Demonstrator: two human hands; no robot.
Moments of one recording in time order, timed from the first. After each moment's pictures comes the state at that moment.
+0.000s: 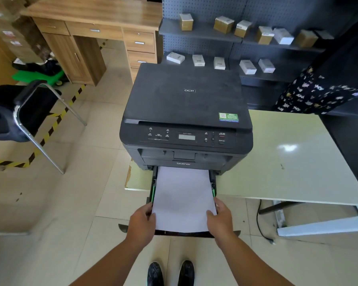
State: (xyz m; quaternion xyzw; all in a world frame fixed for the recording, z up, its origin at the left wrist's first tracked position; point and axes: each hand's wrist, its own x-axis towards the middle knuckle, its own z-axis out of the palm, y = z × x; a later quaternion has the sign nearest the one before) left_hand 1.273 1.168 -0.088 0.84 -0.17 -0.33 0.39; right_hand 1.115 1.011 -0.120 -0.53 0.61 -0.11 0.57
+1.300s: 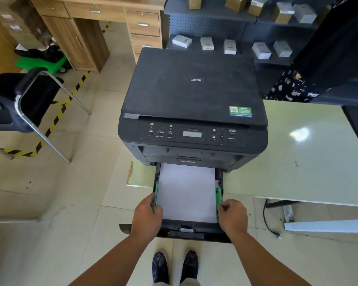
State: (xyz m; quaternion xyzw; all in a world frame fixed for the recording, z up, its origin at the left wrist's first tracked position) left_hand 1.283 1.145 -0.111 0.87 -0.15 -0.31 0.36; right_hand 1.114 0.971 -0.142 -0.70 0.63 -0.04 0.34
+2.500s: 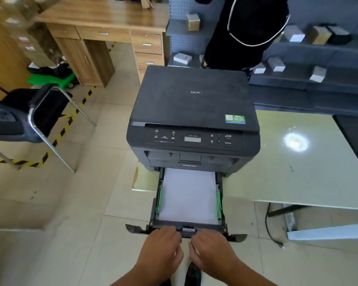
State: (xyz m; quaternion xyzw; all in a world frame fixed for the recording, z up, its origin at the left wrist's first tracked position) left_hand 1.226 1.194 -0.092 0.79 -0.58 -0.13 0.13; right_hand 1.086 1.054 -0.111 -0.98 0.09 -0.11 0.12
